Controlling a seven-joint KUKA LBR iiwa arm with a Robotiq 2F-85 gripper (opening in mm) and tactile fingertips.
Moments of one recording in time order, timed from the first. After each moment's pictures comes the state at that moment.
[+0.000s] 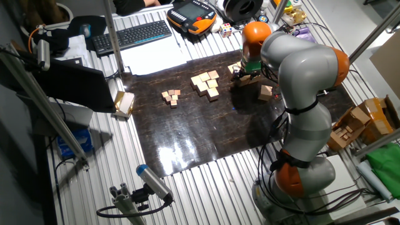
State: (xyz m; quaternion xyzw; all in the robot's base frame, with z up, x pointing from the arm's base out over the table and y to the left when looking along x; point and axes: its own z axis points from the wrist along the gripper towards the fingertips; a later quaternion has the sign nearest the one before) arm 0.603 -0.093 0.067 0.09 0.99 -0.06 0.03
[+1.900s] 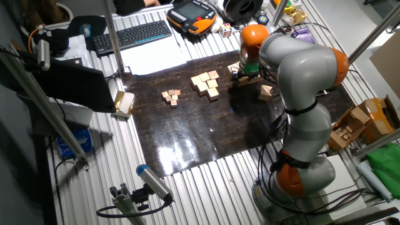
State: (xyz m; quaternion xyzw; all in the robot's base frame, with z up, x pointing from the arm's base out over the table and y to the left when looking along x) arm 0.601 -0.080 0.061 0.11 0.99 -0.06 0.04
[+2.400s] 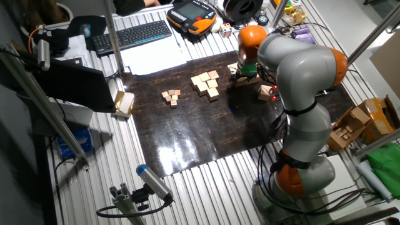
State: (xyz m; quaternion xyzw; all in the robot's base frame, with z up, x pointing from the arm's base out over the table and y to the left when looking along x) arm 0.601 -0.070 0.063 0.12 0.99 -0.06 0.04
